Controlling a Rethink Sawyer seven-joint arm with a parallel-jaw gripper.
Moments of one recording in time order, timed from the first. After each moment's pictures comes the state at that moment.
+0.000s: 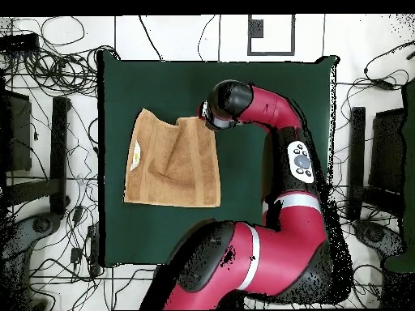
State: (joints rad) arm -0.29 -0.14 0.21 0.91 -0.07 0.96 1.70
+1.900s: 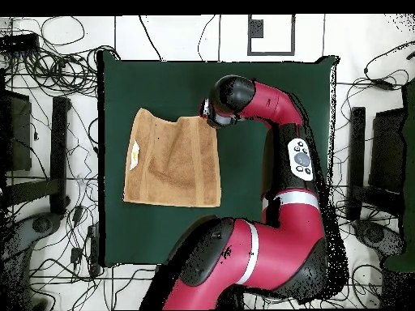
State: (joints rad) arm -0.29 -0.10 0.22 0.83 -0.08 1.04 1.70
